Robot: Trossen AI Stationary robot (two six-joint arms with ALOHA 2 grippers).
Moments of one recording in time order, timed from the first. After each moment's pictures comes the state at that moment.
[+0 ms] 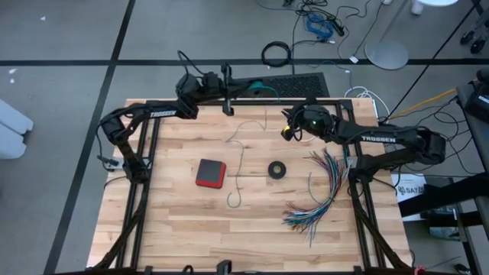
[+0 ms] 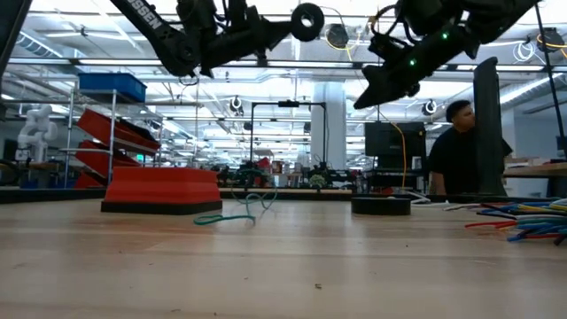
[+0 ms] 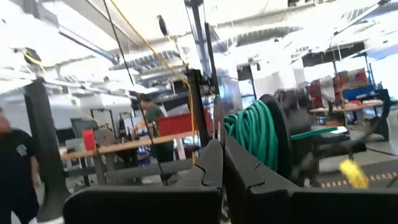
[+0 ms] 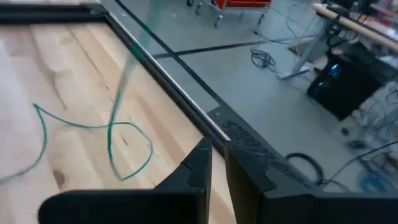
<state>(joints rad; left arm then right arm) 0.63 1.73 1.09 1.13 0.64 -0.05 -0.38 1.19 0.70 0.09 0.39 -0.11</state>
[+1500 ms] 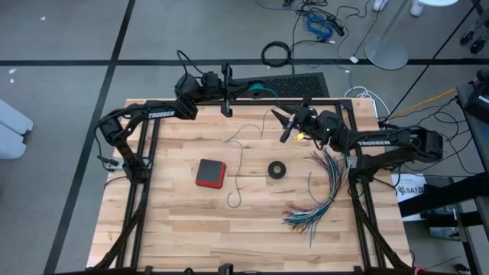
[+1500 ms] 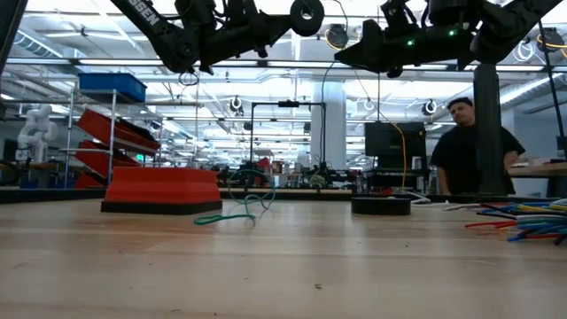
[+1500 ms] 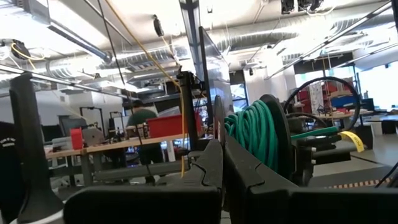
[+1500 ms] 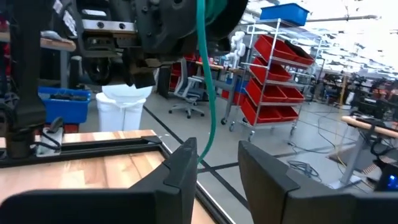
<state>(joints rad) 0.62 1.70 1.09 1.11 0.65 -0.10 -0.34 1.21 0.55 0.80 0.21 -0.16</state>
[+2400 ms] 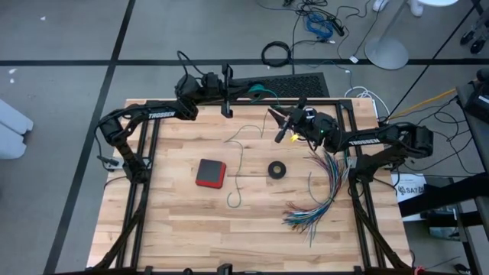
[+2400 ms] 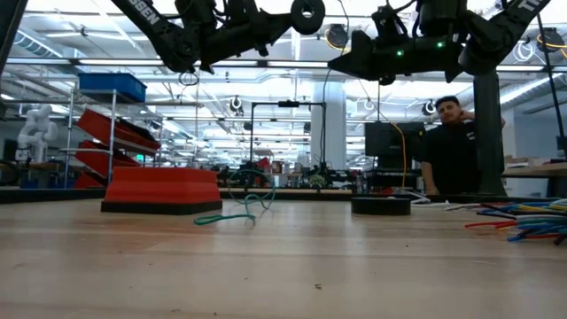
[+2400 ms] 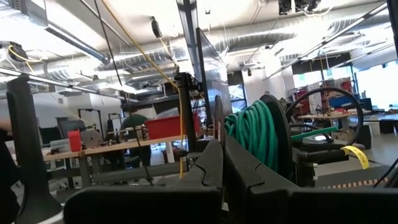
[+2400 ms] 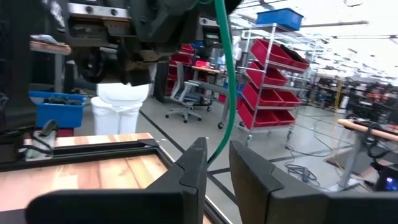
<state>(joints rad) 0.61 1.70 1.09 1.12 0.65 -0.09 -0.33 1.35 0.55 0.97 0.22 -0.17</state>
